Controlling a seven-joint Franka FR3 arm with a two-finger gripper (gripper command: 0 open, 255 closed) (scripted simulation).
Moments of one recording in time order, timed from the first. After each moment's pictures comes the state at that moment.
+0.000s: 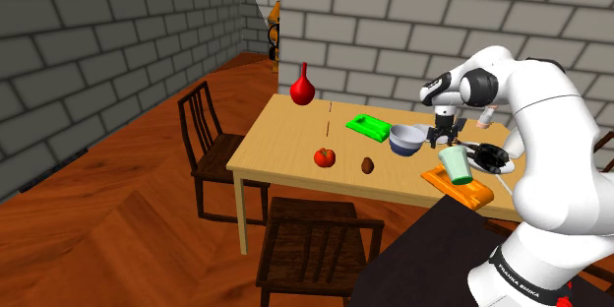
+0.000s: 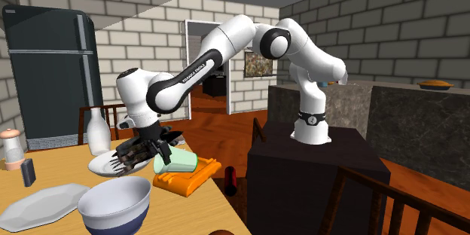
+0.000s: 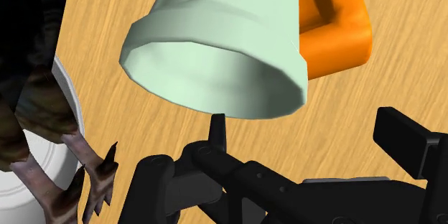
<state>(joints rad) -0.61 0.98 -0.37 -1.28 0.15 1.97 -0.50</state>
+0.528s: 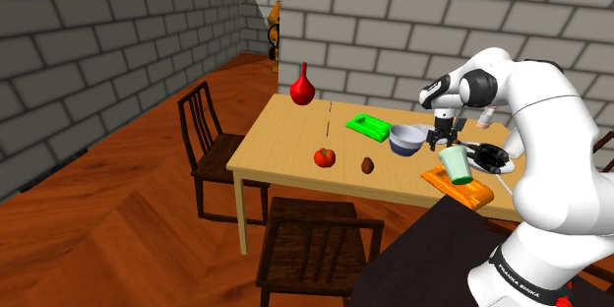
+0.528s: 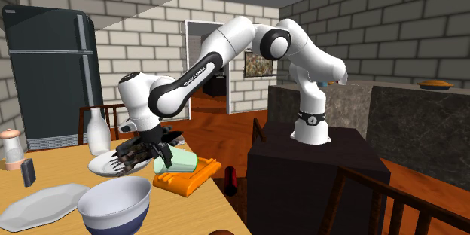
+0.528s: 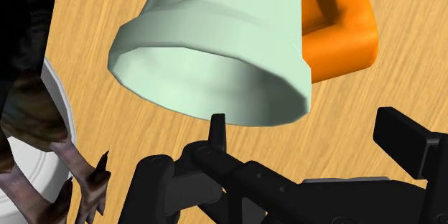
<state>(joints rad) -0.60 0.99 -0.36 -1.30 0.15 2.00 -0.50</state>
